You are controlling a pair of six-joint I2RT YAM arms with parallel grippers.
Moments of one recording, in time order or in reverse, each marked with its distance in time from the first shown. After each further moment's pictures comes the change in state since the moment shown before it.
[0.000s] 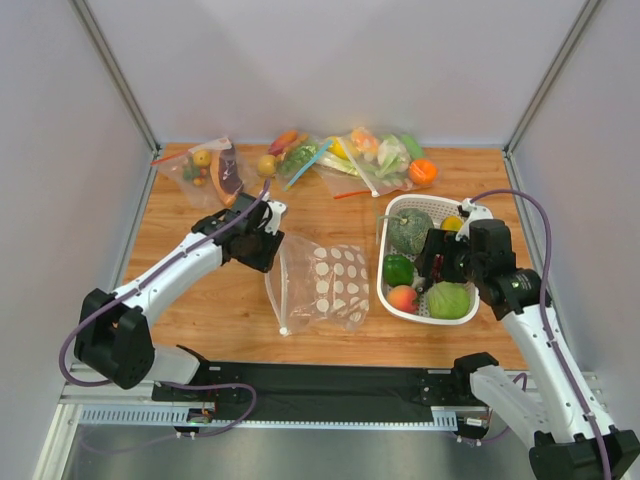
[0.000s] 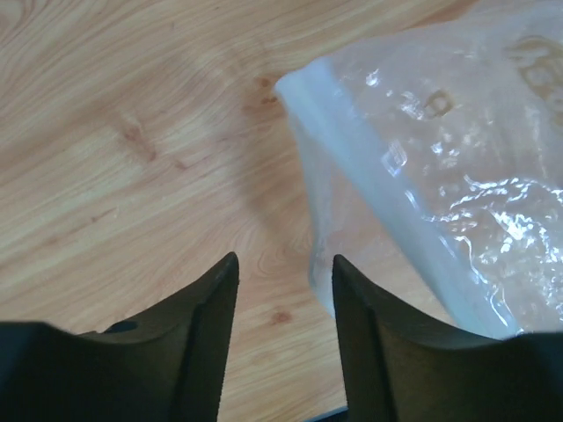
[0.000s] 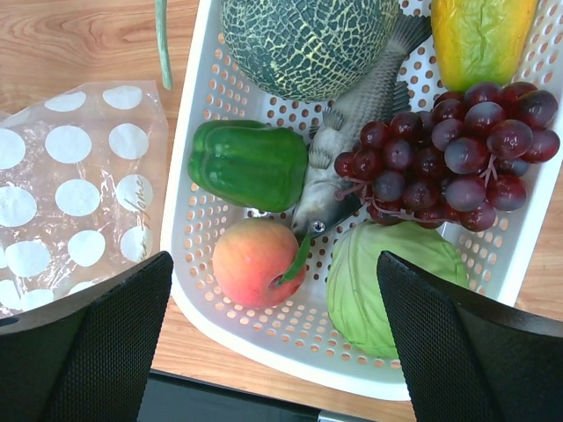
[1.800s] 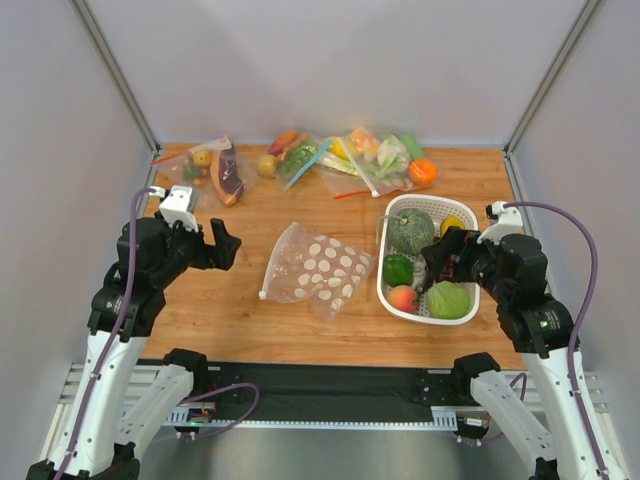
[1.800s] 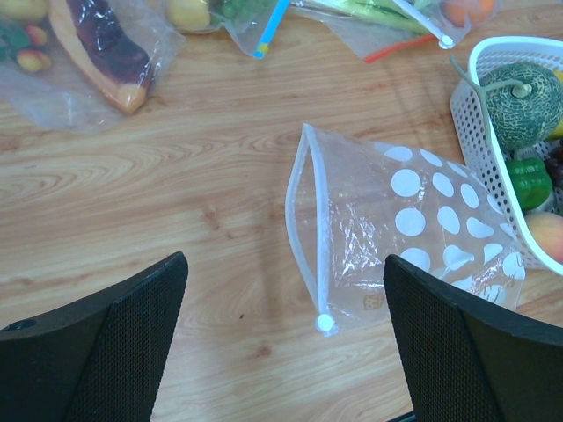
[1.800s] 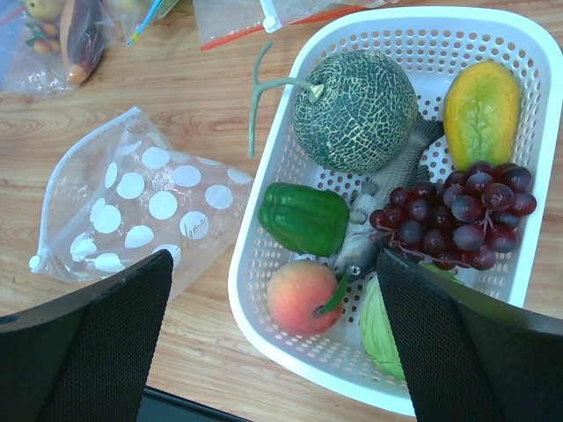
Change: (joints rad) left arm 0.285 -0.673 -0.015 0.007 0.142 -0.126; right arm 0.000 -0.202 0.051 0.049 -0.029 0.041
